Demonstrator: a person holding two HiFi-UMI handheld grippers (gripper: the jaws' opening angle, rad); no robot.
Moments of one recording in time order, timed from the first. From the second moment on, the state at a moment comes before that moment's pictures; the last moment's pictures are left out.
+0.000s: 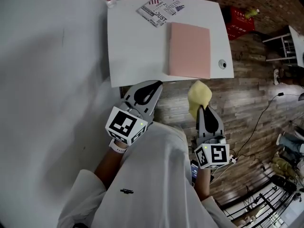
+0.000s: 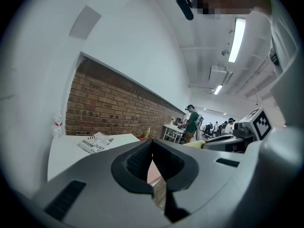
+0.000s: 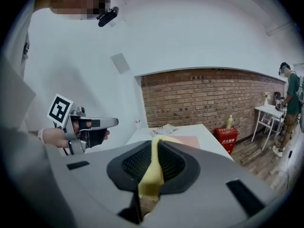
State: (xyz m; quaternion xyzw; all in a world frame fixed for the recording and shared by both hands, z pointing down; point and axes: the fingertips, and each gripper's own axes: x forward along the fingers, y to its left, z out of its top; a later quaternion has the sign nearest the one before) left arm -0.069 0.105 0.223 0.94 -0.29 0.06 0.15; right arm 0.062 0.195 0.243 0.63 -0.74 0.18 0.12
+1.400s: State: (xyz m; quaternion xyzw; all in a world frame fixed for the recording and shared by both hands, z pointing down) left arm -0.027 0.024 0.296 0.91 -0.32 0.15 0.21; right arm 0.064 0.035 0.305 0.53 -0.82 0.20 0.10
